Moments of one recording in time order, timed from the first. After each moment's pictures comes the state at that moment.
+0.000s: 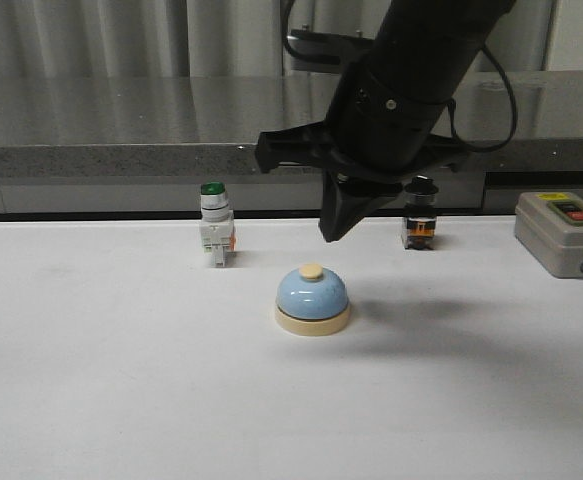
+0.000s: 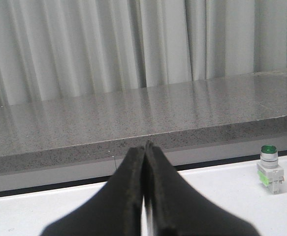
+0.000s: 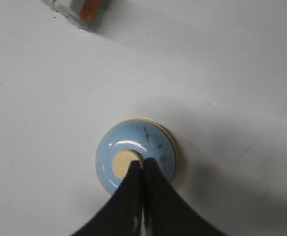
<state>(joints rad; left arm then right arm) -0.07 0.00 0.00 0.05 -0.04 0.05 0.55 1.83 -1.28 0.09 0.53 0.14</state>
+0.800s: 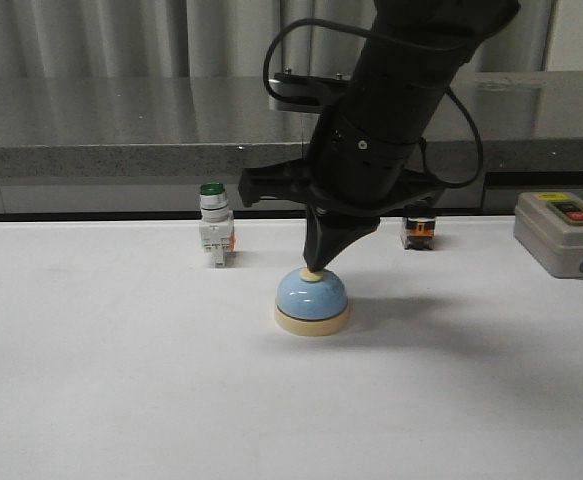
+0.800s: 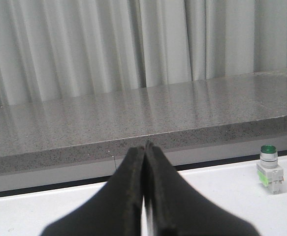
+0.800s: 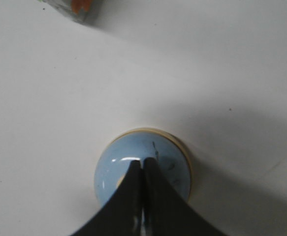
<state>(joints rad) -0.07 0.00 0.00 0.05 -0.04 0.05 0.56 1.93 -1.32 0.12 0.51 0.14</state>
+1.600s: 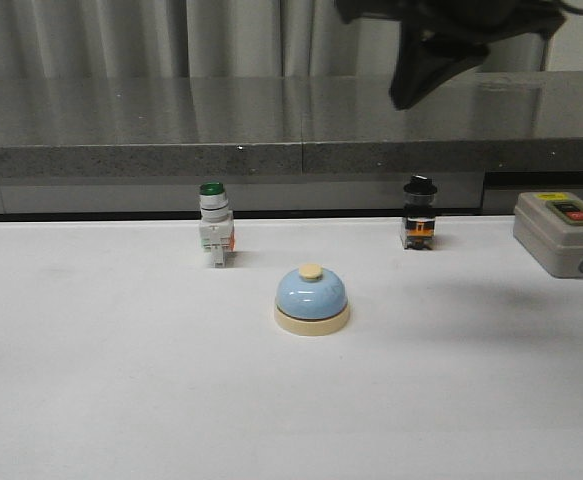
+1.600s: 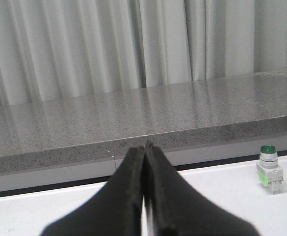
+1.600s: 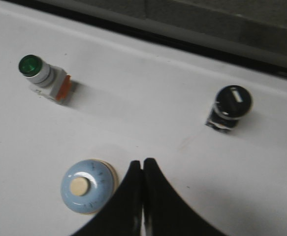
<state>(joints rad) -0.07 0.00 0.00 0.05 -0.04 0.05 0.43 1.59 -1.27 0.01 0.55 0.14</state>
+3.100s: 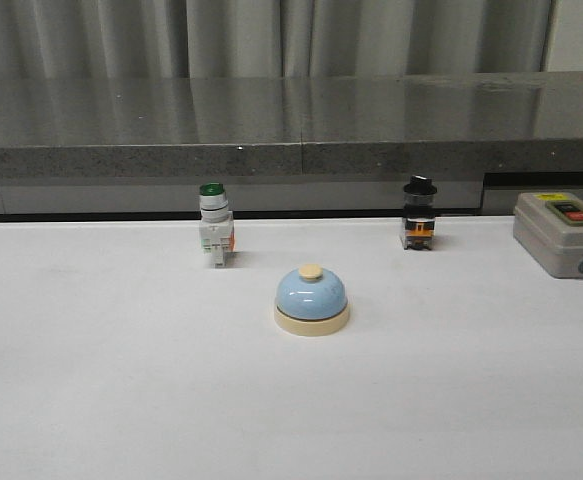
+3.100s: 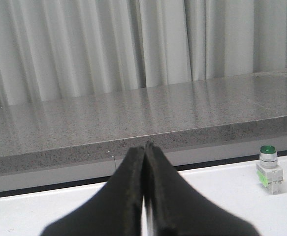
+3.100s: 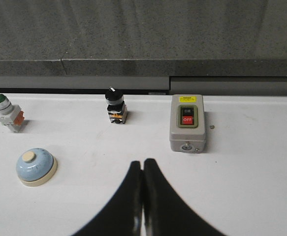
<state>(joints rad) -0.07 0.00 0.00 0.05 -0.04 0.05 0.16 0.46 -0.49 -0.01 0.43 0.14</state>
